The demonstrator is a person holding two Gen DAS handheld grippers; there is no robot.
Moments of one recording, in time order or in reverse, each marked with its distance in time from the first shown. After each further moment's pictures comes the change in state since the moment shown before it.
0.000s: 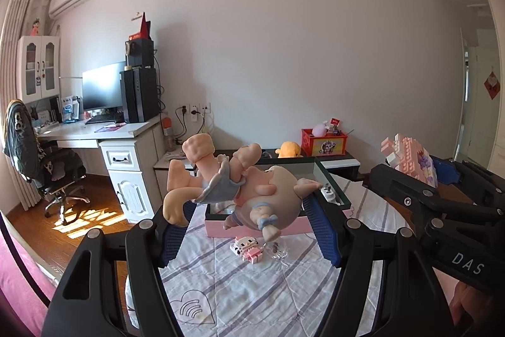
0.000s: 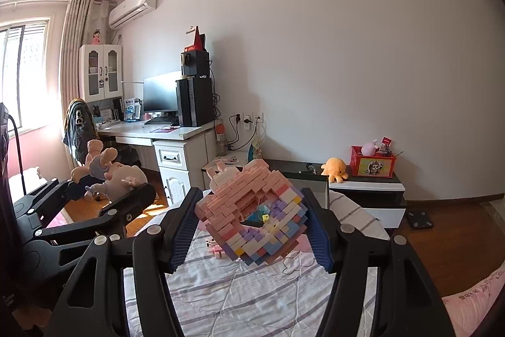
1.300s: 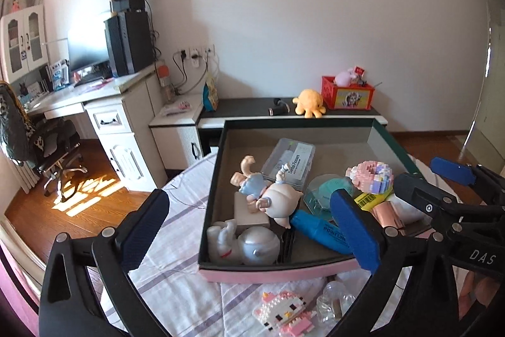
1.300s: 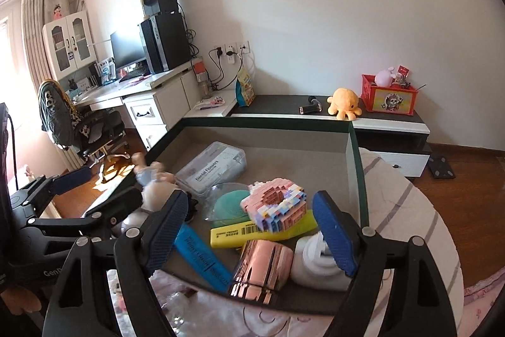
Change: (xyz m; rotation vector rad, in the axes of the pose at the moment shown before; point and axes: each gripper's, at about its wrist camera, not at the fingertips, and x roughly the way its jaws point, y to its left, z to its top) left arm 0.205 0.027 0.003 -0.001 0.230 0.045; right arm 0.215 -0.075 -0.018 0.116 0.277 0.007
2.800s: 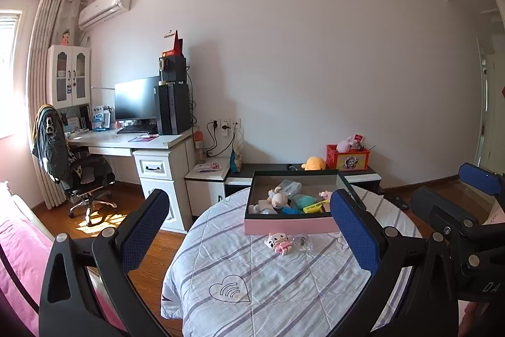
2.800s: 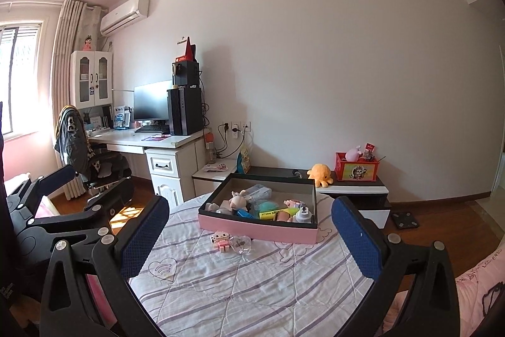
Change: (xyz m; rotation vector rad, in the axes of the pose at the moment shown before) left arm -0.274 0.002 -0.069 -0.042 -0.310 0.092; right arm -0.285 0.101 -0.072 -0.096 -0.318 -0.077
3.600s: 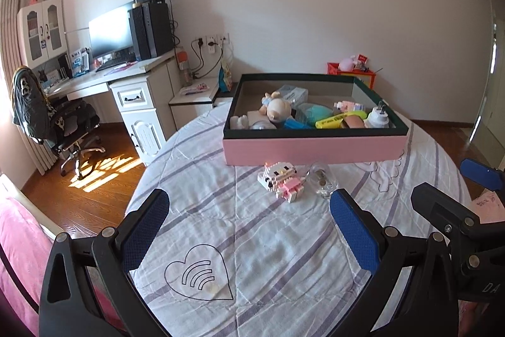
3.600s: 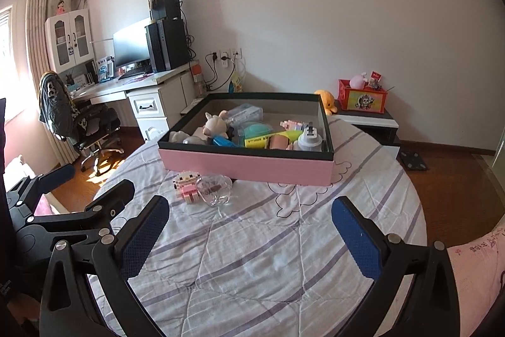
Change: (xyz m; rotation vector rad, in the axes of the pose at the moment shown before) left arm 0.166 -0.018 -0.086 0.040 0.387 -0.033; right arm 0.154 -0.039 -0.078 0.073 0.335 -0.006
